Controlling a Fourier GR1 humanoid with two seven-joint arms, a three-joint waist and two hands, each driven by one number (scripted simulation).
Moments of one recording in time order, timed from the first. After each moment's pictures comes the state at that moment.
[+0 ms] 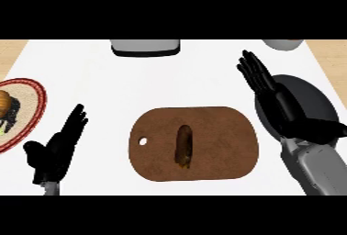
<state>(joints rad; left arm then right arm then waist) 0.04 0.26 -0.08 -1.55 0.11 0.09 0.10 -0.37 -0.39 0.29 -1.53 -0.33 -0.03 -0.17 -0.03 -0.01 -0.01</state>
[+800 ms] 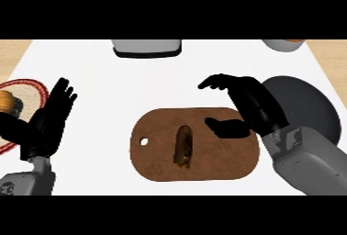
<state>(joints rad) -0.12 0.25 0.03 -1.58 0.18 0.13 0.19 -0.65 -0.55 0.63 -1.66 0.25 -0.12 0.52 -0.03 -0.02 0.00</state>
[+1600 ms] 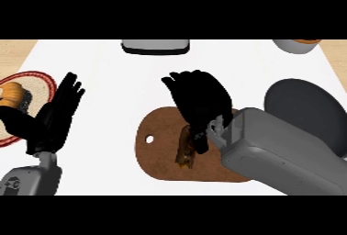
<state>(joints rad) -0.16 0.23 0.01 -1.59 0.18 0.12 0.22 -1.00 -0.38 0.78 -1.56 0.25 0.41 0.92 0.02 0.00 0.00</state>
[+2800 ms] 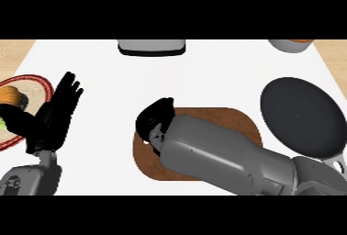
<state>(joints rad) -0.17 0.23 0.03 -1.59 0.16 0.13 0.23 -1.14 -0.09 1.00 -1.12 0.10 0.73 1.01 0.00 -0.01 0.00</state>
